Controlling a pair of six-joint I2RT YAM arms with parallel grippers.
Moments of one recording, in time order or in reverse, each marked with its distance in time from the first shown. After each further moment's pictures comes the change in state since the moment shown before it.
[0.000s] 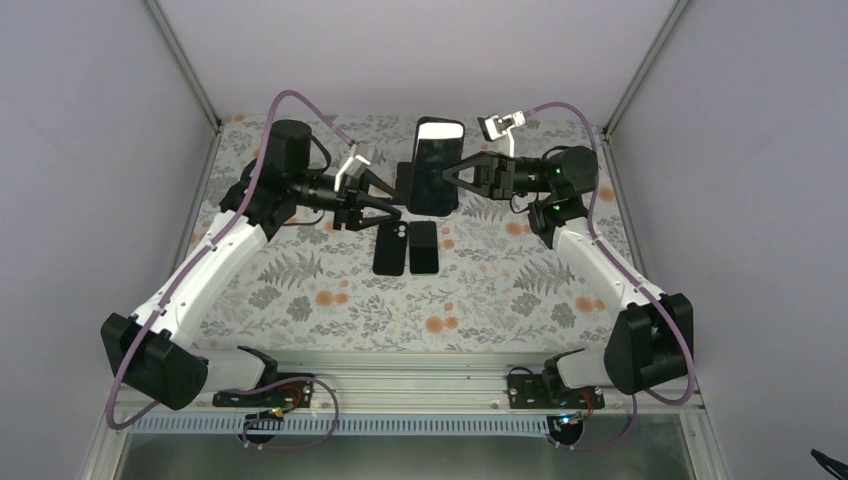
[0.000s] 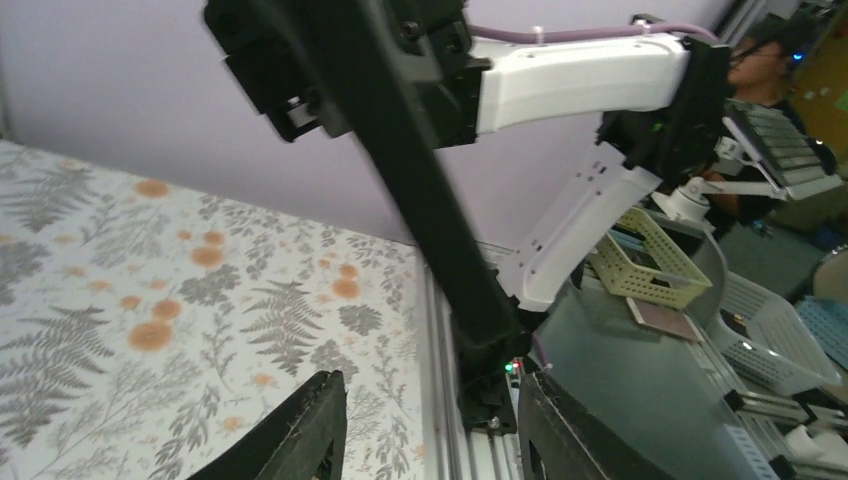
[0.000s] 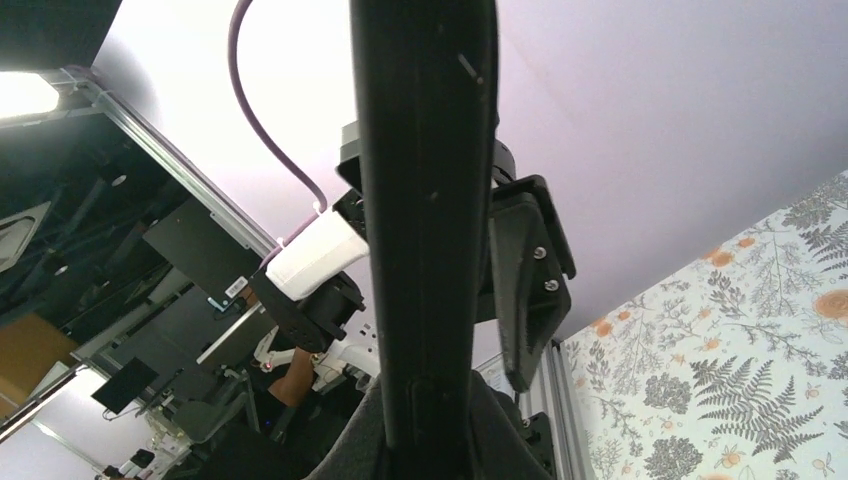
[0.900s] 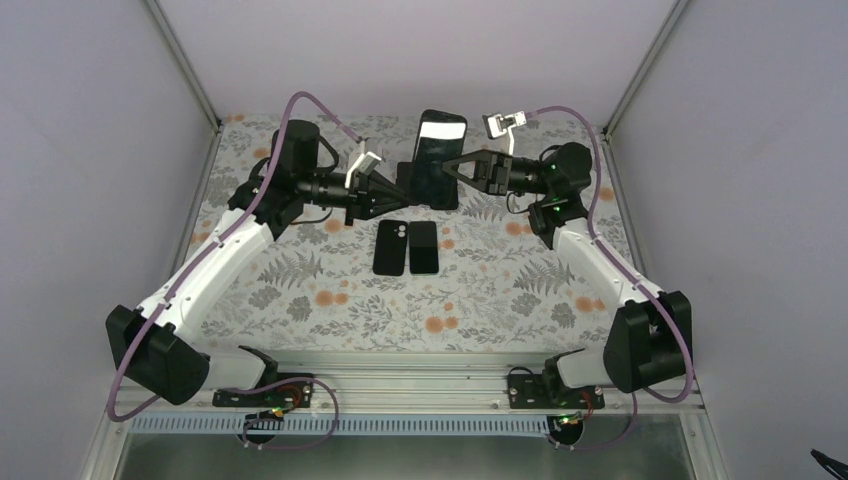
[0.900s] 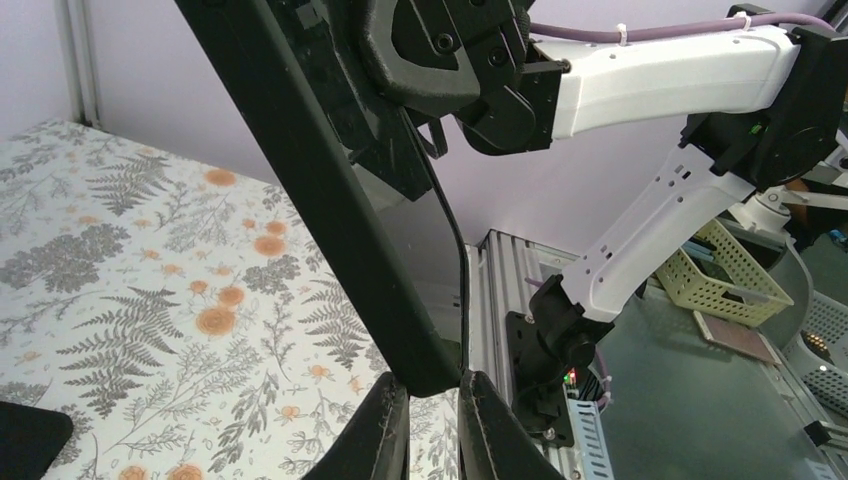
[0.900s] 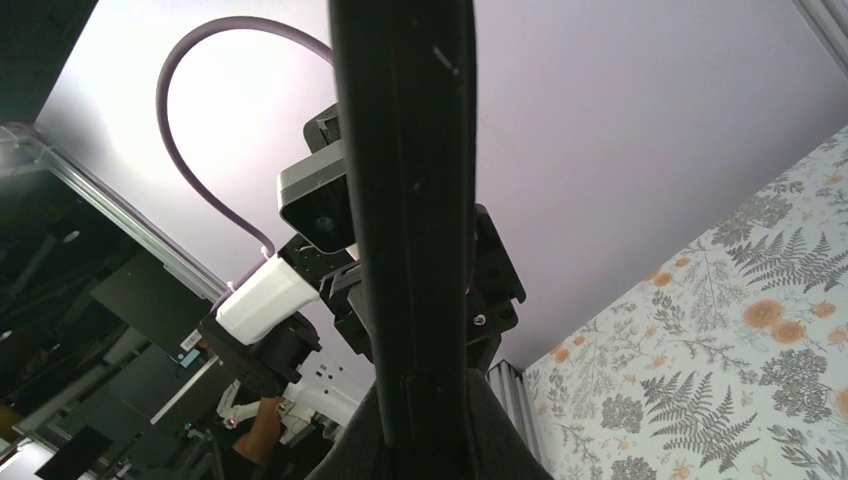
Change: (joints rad) left arm -0.029 0.021 -0.004 0.055 -0.132 -0.027; right arm -0.012 0.005 -0.013 -0.136 0.081 -0.122
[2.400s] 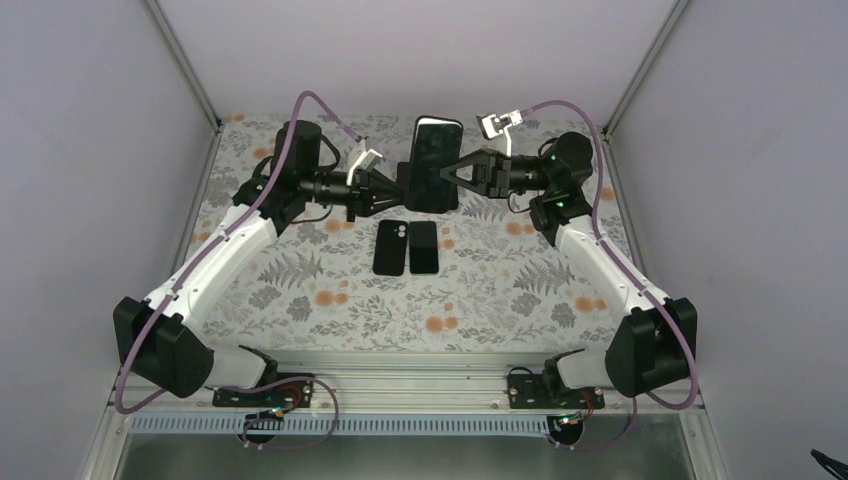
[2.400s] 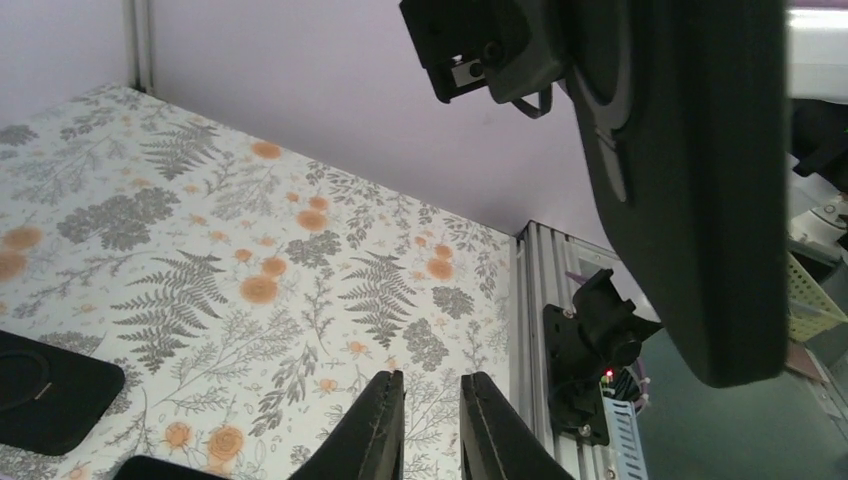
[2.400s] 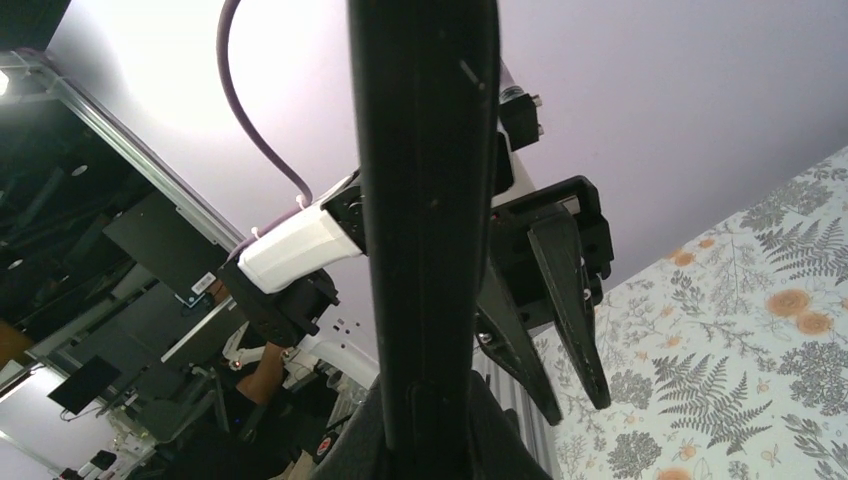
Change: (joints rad) left arm 0.019 0.029 -0.010 -0.007 -0.061 0.006; right arm 0.009 -0.018 0.063 -0.138 -0.064 -0.119
